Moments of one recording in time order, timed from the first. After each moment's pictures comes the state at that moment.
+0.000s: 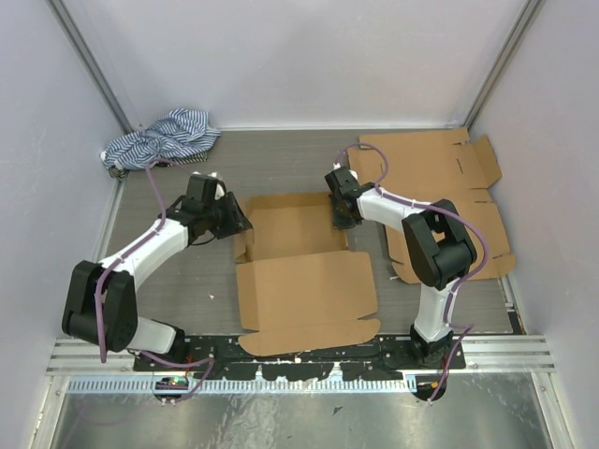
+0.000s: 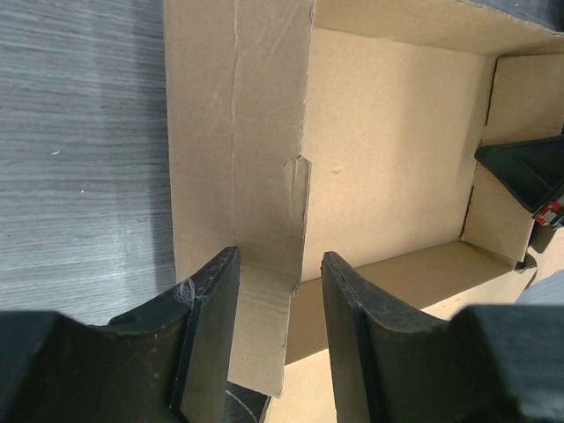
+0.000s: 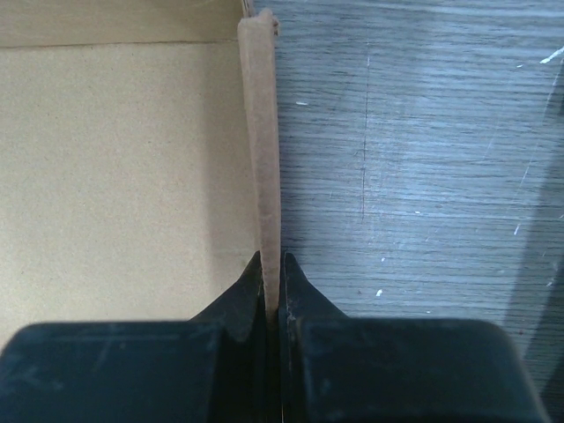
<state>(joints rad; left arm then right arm) -0.33 1.41 0.87 -0.31 0.18 -0.66 0.49 1.89 1.22 -0.45 0.17 0.39</state>
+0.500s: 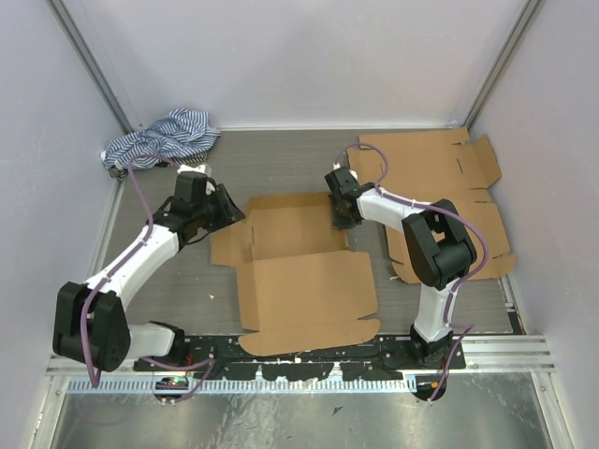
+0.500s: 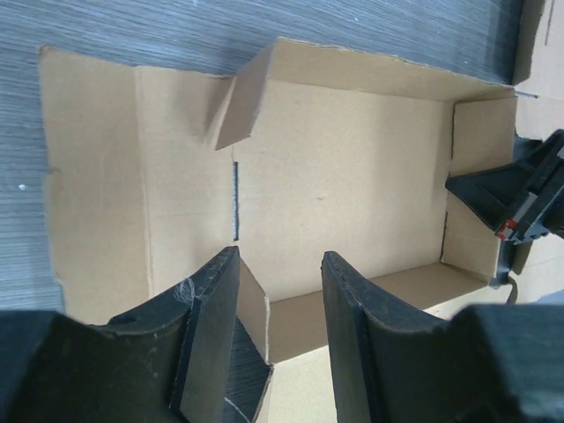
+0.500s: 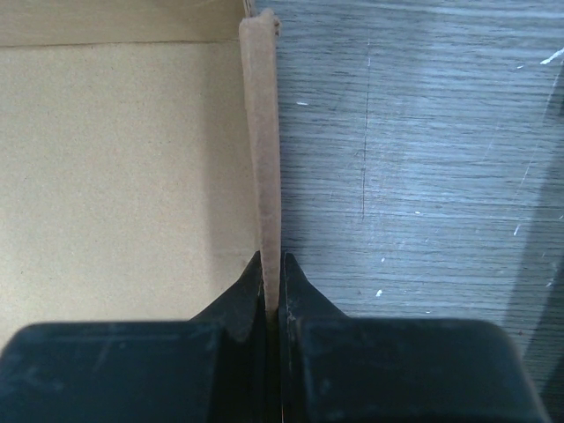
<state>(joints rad) -0.31 1.30 0.87 -0.29 0.13 -0.64 0.49 1.89 1.22 -0.44 0.17 0.38</state>
